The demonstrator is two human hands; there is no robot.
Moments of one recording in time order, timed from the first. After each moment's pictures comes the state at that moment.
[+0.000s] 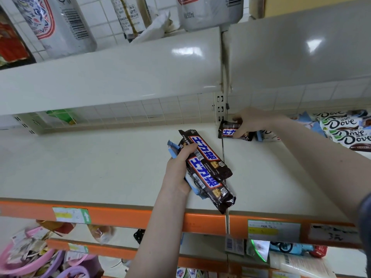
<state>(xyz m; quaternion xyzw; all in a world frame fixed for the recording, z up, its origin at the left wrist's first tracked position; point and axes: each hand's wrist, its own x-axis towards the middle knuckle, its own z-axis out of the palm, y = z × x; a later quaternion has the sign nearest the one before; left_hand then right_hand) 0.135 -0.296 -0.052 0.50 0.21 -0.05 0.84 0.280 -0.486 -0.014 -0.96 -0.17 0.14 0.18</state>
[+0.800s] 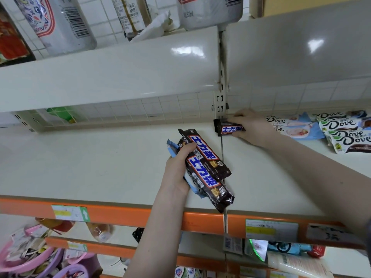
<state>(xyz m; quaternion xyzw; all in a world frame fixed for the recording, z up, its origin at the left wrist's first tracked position) 0.132 -0.298 -0.049 0.50 0.21 -0.04 0.84 0.274 -0.497 -0.067 -0.93 -0.29 -0.18 0.16</state>
